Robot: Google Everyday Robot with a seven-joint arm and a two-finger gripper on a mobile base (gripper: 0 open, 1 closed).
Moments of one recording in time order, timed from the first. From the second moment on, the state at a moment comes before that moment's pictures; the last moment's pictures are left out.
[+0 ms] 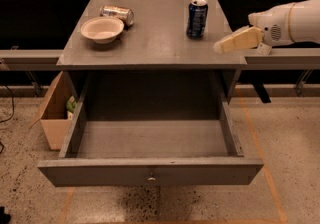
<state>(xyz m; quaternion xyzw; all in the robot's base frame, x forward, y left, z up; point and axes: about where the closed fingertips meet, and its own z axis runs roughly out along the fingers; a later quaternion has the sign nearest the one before) 0.651 -0.205 0.939 -0.35 0.78 0.18 0.48</state>
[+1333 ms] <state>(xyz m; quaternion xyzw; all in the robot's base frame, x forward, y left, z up) 0.788 -0.167 0.894 -0.33 0.74 0.18 0.55</state>
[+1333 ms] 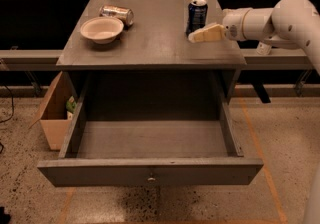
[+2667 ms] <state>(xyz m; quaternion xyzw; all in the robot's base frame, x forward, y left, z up) 0.868 -0.115 0.884 -0.32 0.72 0.20 0.58</state>
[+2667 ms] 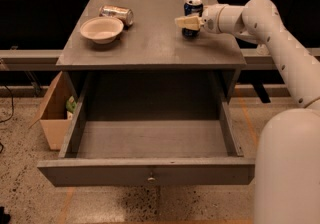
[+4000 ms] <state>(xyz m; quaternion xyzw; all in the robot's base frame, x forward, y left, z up) 0.710 -0.100 0.961 -0.44 0.63 0.38 0.52</state>
